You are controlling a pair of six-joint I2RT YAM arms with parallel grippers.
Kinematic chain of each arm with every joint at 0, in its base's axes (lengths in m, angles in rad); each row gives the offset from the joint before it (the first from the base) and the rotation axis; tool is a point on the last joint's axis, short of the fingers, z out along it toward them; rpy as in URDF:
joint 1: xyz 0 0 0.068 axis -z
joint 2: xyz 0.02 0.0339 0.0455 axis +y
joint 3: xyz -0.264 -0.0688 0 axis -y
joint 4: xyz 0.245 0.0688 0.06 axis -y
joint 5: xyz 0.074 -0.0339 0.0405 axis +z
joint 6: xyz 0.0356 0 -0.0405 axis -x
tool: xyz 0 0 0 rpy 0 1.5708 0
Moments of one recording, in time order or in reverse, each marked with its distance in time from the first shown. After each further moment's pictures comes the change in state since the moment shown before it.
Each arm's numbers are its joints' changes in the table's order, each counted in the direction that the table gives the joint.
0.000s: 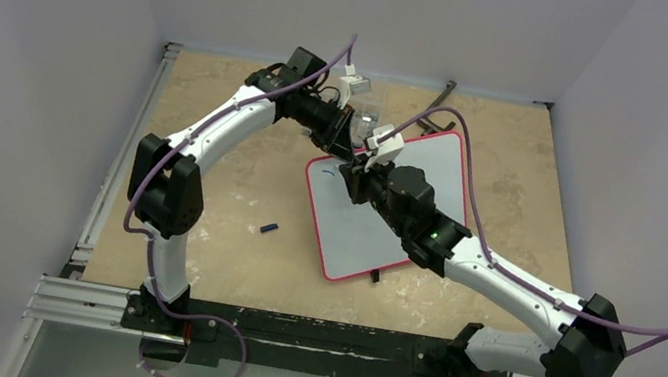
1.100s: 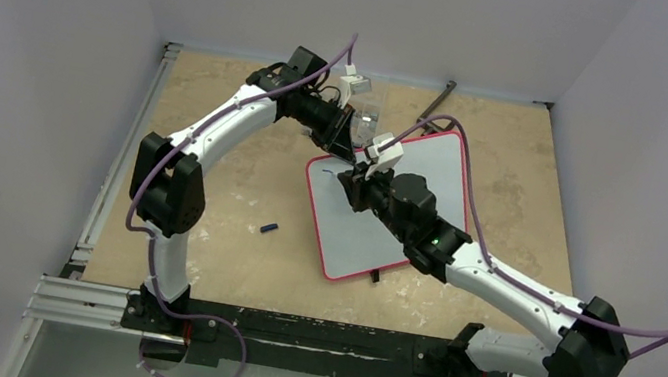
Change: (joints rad) left arm -0.003 0.012 0.011 -0.005 -0.004 -0.008; right arm 0.002 -0.020 -0.065 0.049 0.054 -0.002
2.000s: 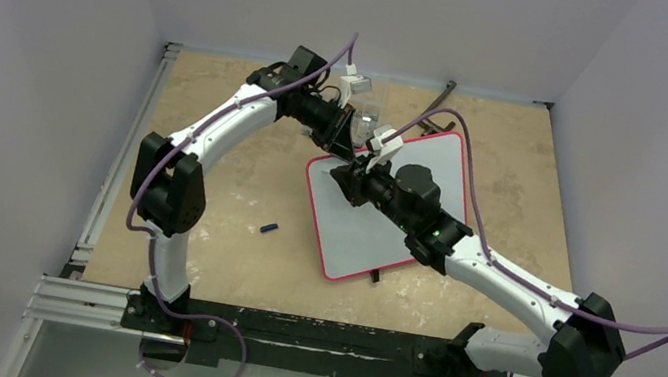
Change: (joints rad) left arm -0.002 0.007 0.013 -0.014 -0.012 0.000; right arm 0.051 0.020 0.025 0.034 0.189 -0.040
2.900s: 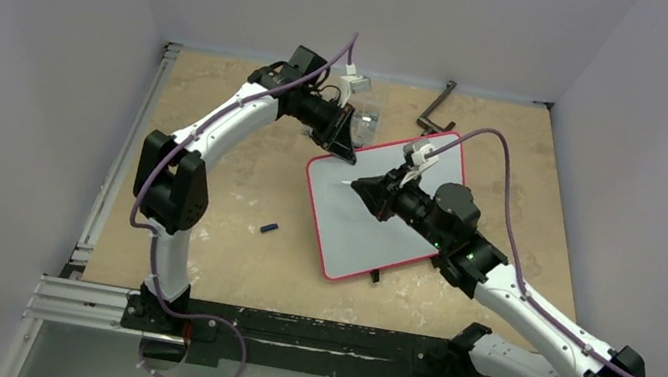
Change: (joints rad) left arm -0.006 0.024 0.016 -0.010 -0.014 -0.009; right arm 0.114 -0.254 -0.138 -0.055 0.154 -0.092
